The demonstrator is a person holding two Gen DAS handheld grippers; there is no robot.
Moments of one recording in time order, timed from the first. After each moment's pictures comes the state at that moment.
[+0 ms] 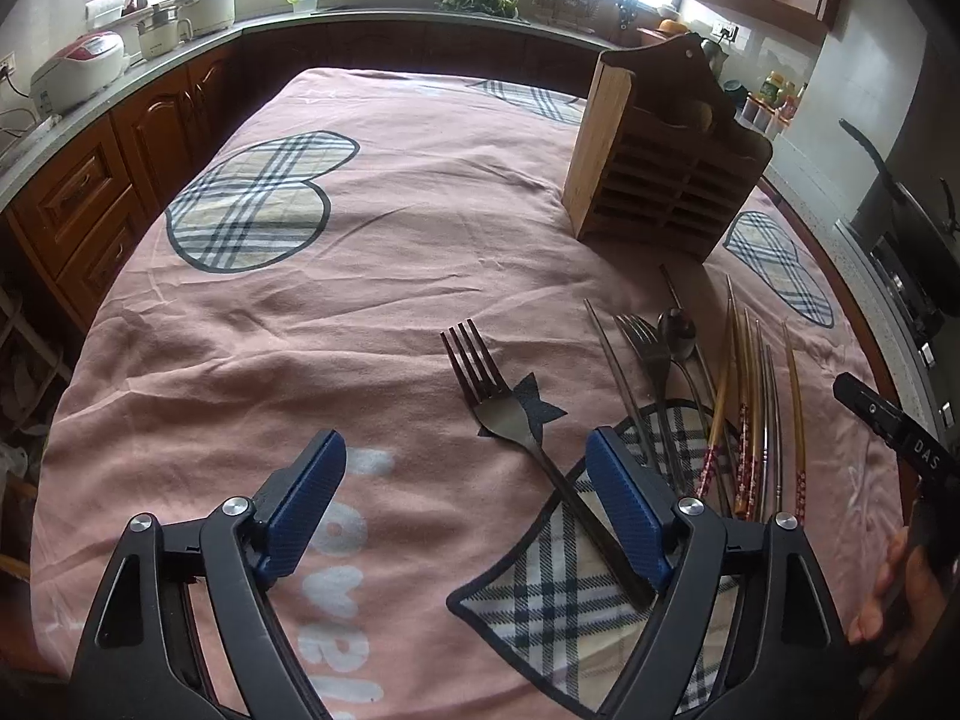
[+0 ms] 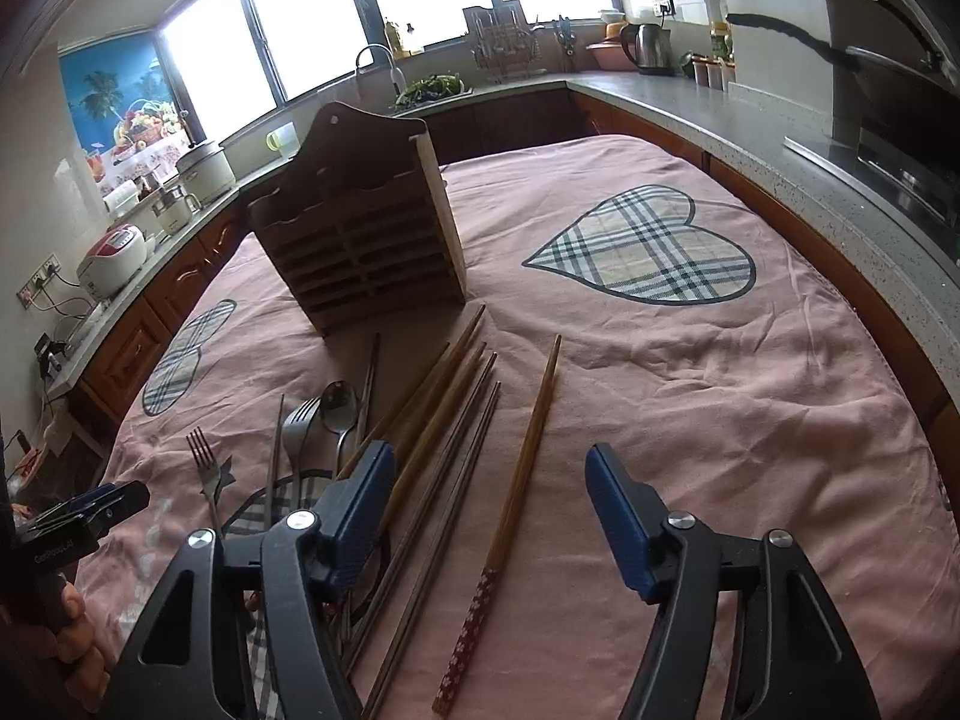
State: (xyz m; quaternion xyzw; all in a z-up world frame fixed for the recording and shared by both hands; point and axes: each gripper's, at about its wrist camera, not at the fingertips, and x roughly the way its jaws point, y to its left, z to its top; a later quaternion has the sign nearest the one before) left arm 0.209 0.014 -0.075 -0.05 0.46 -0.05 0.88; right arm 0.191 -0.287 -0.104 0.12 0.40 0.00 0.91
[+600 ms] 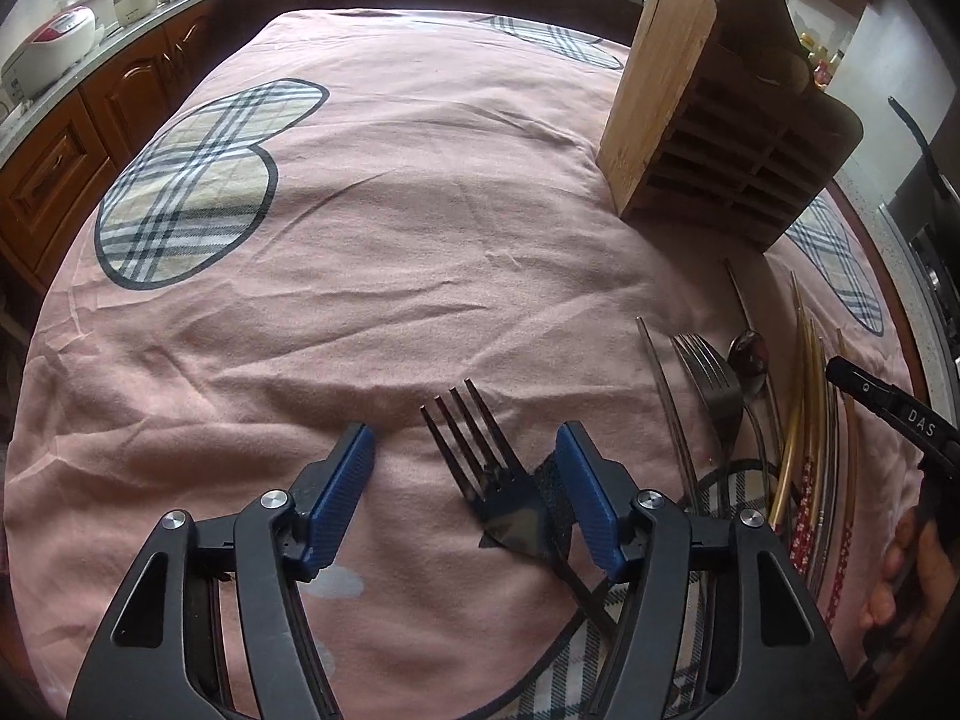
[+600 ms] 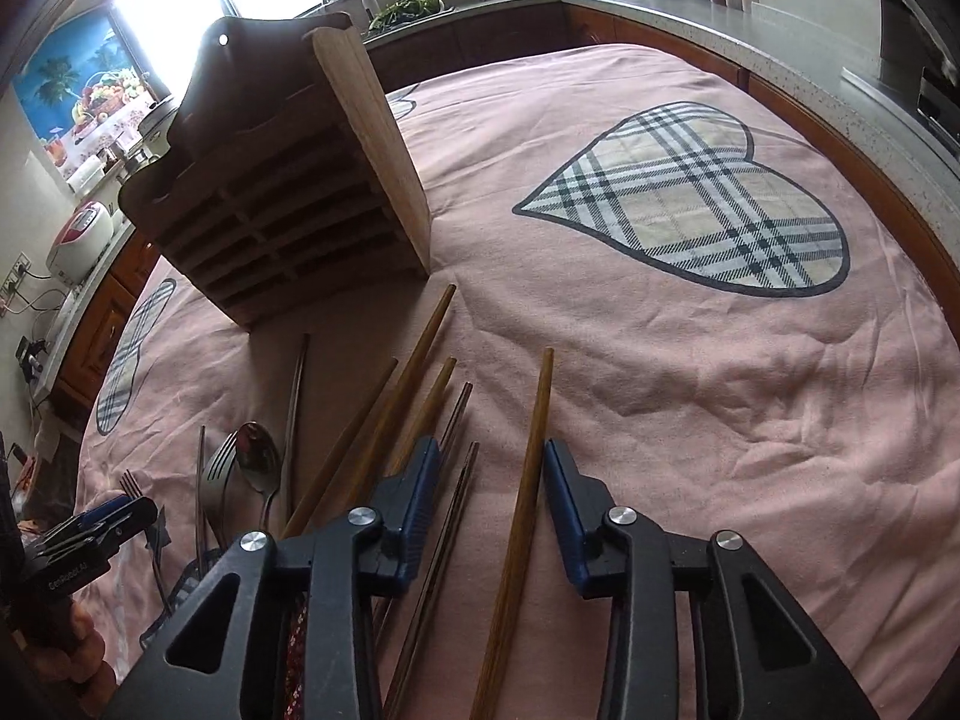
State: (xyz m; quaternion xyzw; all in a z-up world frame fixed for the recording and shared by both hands) left arm 0.281 -0.003 -0.112 -0.04 0.52 -0.04 0.85; right arm 0.277 -0.299 -0.147 0.14 0.48 0.01 0.86
